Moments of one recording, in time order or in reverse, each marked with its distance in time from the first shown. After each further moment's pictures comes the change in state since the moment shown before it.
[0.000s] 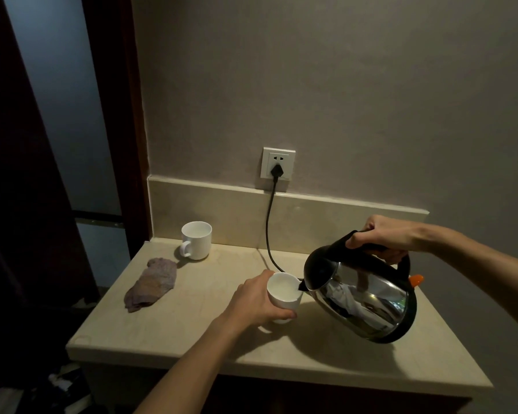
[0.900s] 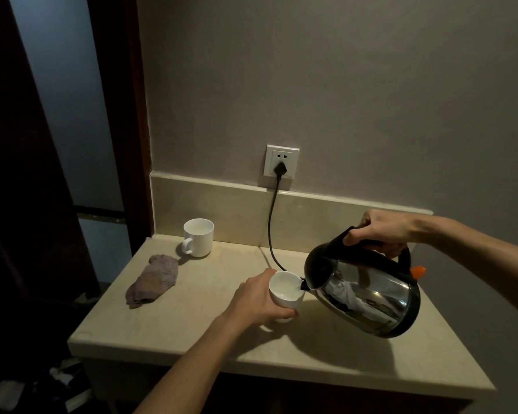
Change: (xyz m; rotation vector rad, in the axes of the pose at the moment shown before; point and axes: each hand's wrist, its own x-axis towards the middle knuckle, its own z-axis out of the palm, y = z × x) left_hand 0.001 -0.004 0.003 -0.010 0.004 0.007; right_hand 0.007 -0.018 -0.006 -0.094 -0.025 0.058
